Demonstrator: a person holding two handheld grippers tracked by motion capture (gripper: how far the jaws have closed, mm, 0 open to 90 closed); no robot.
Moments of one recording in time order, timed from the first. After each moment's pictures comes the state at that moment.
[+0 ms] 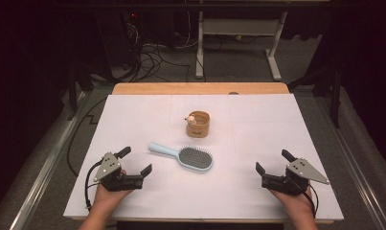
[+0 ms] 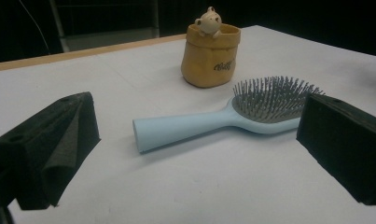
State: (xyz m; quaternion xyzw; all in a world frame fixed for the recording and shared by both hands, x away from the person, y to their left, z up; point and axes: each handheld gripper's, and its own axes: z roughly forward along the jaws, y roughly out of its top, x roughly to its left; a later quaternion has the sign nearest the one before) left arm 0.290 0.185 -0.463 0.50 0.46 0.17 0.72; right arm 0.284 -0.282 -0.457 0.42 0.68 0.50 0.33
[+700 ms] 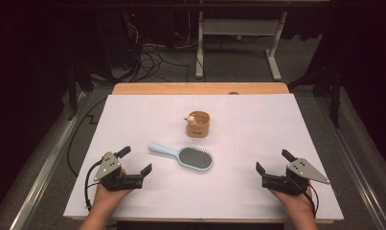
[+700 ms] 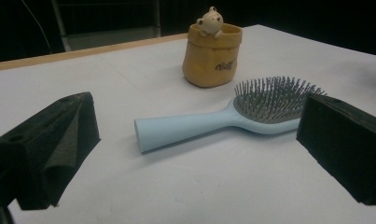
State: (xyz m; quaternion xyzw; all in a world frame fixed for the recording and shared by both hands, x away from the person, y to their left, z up) left arm 0.290 0.185 -0.461 0.49 0.46 0.17 0.72; right arm 0.284 -0.283 -0.457 0.42 0.68 0.50 0.33
